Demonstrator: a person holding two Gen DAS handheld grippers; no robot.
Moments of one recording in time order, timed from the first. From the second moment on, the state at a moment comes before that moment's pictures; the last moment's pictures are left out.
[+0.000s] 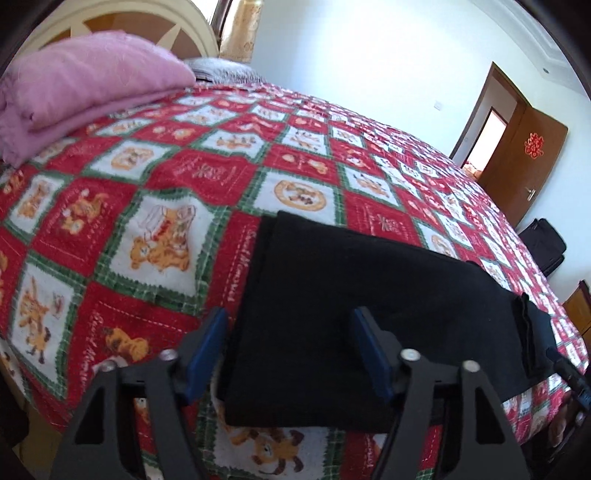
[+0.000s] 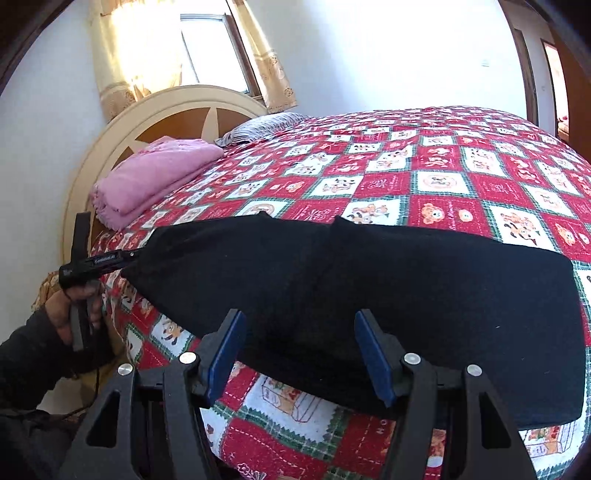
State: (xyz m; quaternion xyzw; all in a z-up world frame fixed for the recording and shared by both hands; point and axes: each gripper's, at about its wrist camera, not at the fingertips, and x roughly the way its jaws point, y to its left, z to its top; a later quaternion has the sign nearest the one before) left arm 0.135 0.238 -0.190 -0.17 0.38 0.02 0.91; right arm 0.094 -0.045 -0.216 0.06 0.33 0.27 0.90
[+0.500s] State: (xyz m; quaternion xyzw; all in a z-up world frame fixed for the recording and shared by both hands) left arm 0.139 0.236 -0.188 -0.14 0.39 -0.01 0.91; right arm 0.089 -0.041 -0.223 0.05 0.33 0.27 0.90
